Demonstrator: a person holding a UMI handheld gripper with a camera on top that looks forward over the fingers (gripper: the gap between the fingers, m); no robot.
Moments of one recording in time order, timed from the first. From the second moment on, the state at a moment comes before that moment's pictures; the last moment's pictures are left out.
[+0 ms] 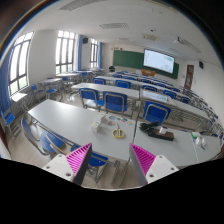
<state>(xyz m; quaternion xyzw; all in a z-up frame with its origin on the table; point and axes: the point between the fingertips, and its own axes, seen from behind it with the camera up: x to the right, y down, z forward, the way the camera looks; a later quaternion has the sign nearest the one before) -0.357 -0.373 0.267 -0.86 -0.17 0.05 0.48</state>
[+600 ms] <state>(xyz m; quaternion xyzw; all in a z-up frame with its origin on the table) -0.187 -0.267 0.134 -0.90 -0.03 -0.02 0.44</state>
